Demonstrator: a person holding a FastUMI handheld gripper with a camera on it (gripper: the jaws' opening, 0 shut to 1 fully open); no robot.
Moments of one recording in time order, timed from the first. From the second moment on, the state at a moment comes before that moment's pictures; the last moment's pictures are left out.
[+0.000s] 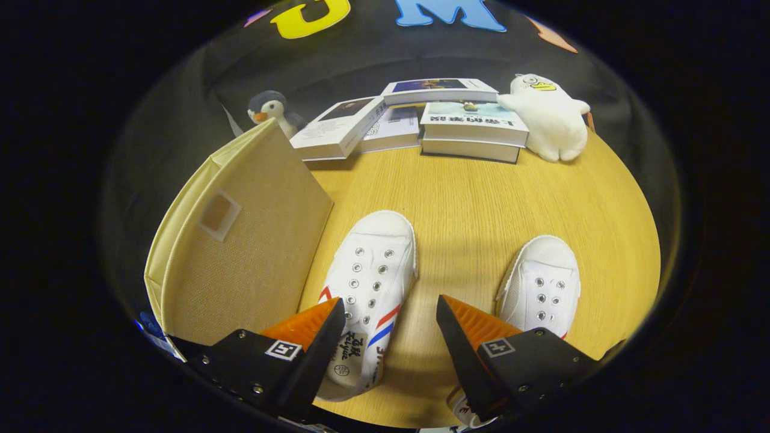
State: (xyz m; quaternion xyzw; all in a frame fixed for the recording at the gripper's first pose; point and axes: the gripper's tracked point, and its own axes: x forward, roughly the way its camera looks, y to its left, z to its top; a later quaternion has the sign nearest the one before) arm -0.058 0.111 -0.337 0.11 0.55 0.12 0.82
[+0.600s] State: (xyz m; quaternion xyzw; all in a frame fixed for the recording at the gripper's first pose) arm -0.063 0.121 -0.350 0.19 0.58 0.09 0.78
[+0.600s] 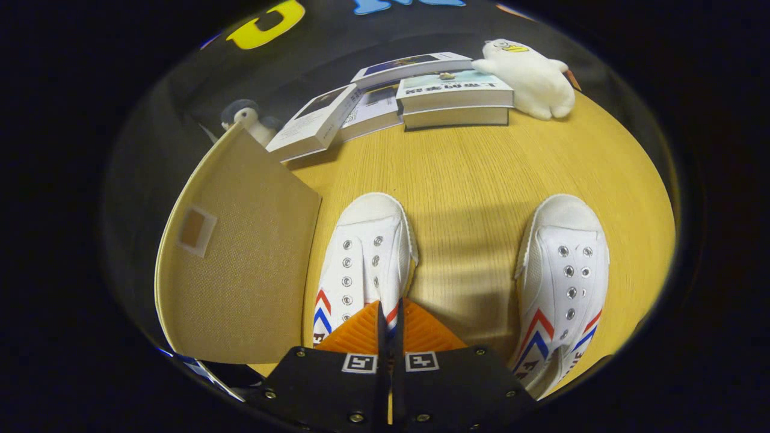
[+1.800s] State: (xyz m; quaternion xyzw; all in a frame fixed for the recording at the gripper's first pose) arm -0.003 0.169 -0.156 0.29 0.49 0.12 0.81
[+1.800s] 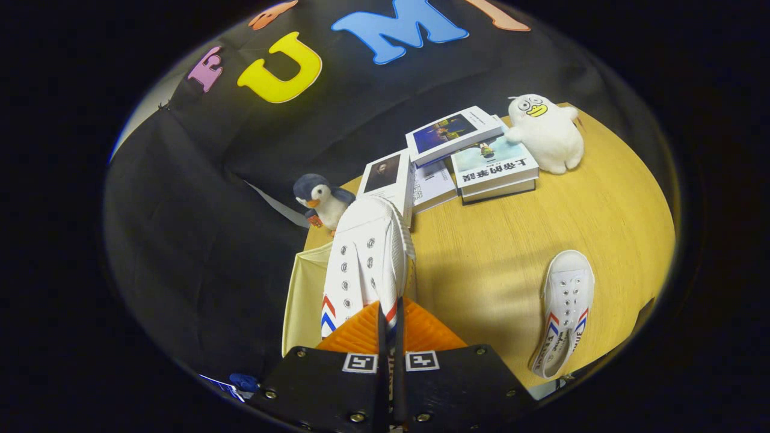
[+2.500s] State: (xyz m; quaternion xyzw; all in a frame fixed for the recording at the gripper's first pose) arm 0.009 0.285 -0.183 0.26 0.52 0.16 0.80
